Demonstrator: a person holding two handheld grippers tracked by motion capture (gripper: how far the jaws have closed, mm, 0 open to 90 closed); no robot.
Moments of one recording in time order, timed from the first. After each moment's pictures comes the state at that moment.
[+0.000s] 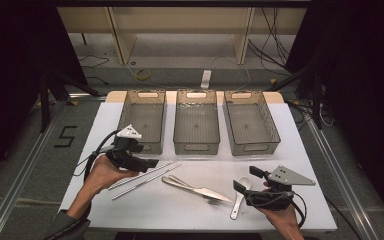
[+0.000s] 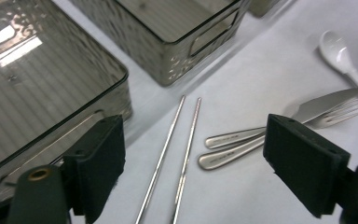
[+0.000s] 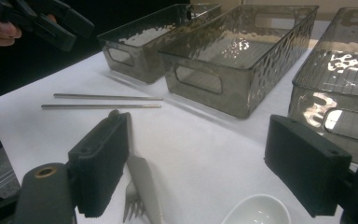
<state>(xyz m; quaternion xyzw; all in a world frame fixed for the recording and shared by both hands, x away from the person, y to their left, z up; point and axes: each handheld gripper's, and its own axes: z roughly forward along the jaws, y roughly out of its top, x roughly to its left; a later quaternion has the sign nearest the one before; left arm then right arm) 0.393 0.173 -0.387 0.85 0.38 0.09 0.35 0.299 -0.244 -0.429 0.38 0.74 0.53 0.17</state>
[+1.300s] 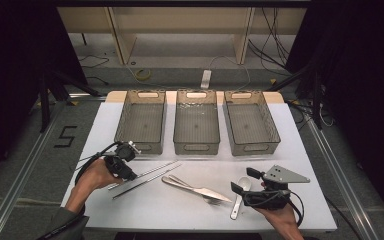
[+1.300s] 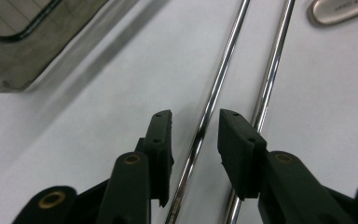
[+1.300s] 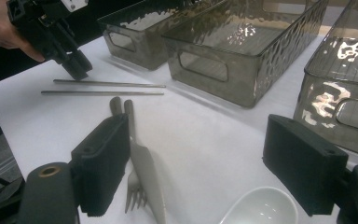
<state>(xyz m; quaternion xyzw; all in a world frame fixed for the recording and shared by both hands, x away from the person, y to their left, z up) 0.414 0.195 -0.449 0.91 0.38 0.04 0.12 0.303 -0.238 -0.430 0.37 0.76 0.51 0.16</state>
